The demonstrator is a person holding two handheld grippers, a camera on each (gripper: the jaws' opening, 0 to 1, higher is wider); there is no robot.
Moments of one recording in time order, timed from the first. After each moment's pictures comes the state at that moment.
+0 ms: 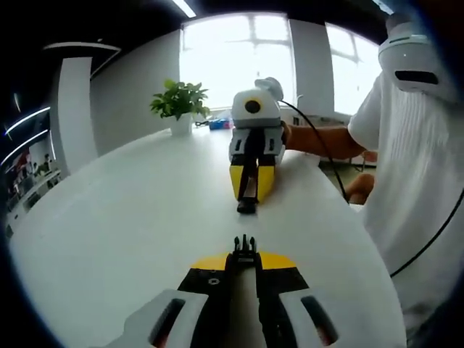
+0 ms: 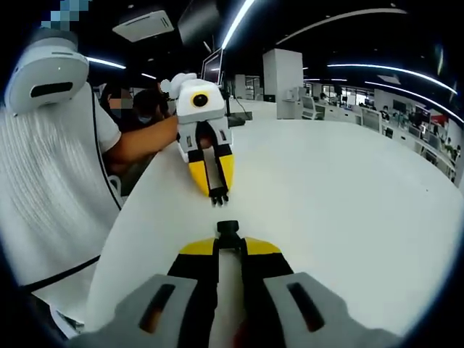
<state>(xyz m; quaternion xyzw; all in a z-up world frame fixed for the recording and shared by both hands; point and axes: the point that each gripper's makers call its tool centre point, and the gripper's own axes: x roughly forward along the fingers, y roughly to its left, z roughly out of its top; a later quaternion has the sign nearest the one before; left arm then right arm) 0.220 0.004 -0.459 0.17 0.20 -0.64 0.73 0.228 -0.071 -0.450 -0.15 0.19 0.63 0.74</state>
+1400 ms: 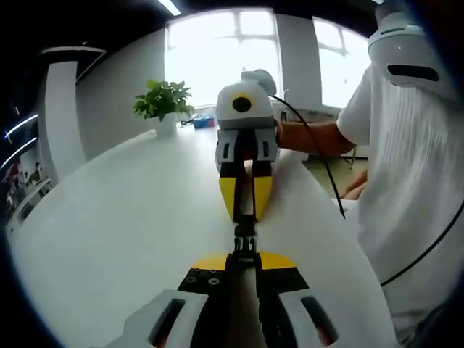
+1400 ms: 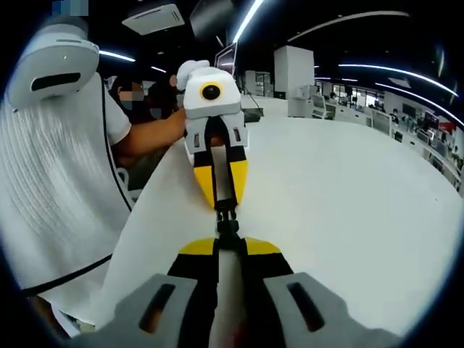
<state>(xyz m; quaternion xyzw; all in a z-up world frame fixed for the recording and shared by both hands) 0.199 -0.015 -0.459 0.19 0.20 -0.66 0.70 0.204 -0.054 -0.454 -0.17 0.19 0.65 0.72</state>
